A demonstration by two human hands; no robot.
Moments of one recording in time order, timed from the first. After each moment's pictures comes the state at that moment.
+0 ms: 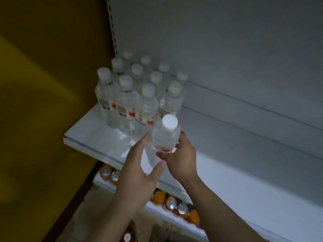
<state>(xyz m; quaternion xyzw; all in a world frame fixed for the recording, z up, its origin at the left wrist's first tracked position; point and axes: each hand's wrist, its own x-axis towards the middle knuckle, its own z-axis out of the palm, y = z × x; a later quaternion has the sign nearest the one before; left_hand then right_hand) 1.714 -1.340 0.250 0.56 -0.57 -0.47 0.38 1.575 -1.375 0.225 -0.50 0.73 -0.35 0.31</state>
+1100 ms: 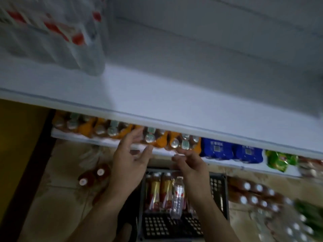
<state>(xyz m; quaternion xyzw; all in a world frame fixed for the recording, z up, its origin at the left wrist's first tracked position) 1.625 -1.204 0.135 0.55 -0.56 -0.54 0.29 1.480 -1.118 0.146 -0.15 0.74 -0.47 0.45</state>
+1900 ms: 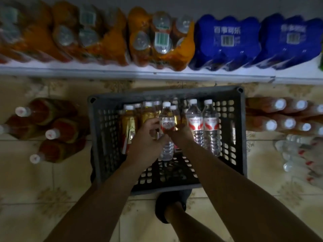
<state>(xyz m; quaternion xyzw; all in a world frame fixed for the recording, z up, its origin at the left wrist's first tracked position) 1.507 -0.989 -0.147 0.58 -0.55 -0.60 -0.04 1.393 -0.930 -0.249 -0.07 0.83 -0.14 0.54</state>
